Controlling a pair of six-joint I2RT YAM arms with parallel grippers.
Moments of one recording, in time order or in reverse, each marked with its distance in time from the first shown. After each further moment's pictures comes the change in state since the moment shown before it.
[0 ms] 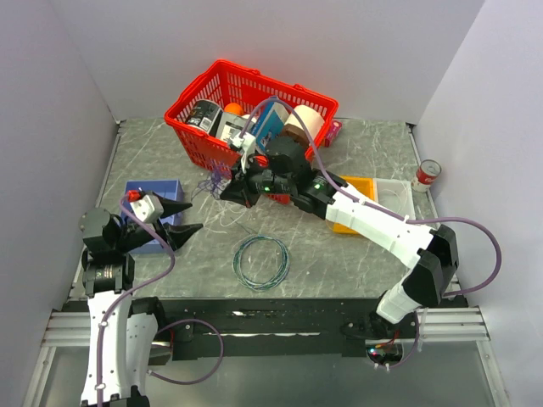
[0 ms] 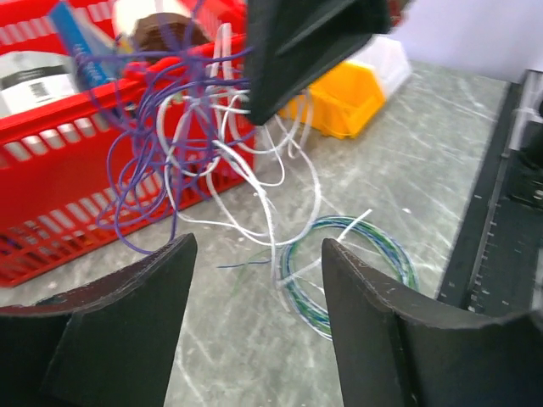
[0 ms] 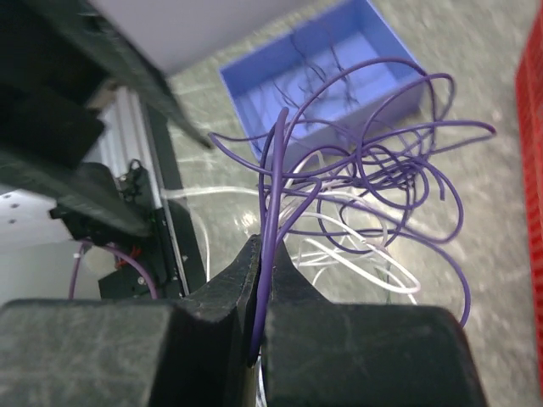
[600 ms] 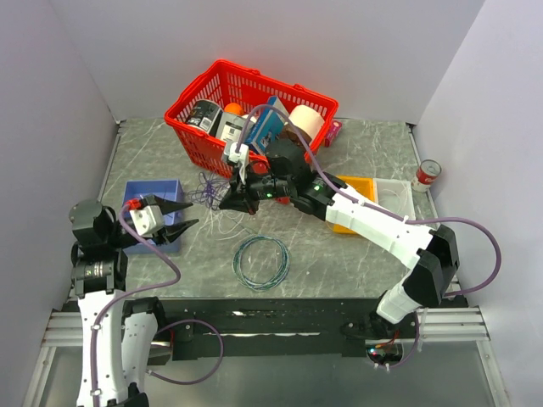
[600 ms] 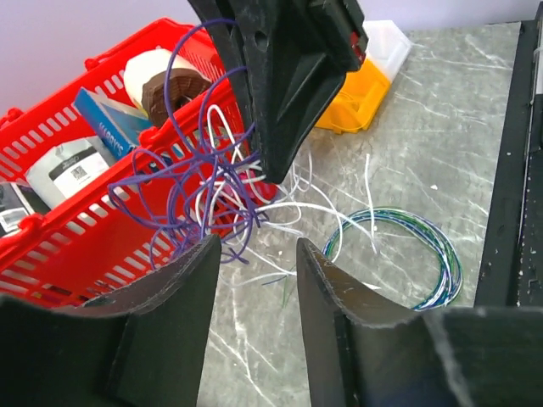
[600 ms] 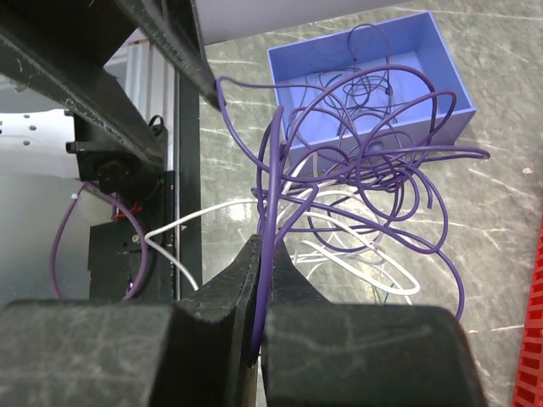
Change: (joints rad) left arm 0.000 0.039 0.170 -0.205 0.074 0.340; right arm -0.002 -0.006 -0.027 0.020 -0.187 -0.195
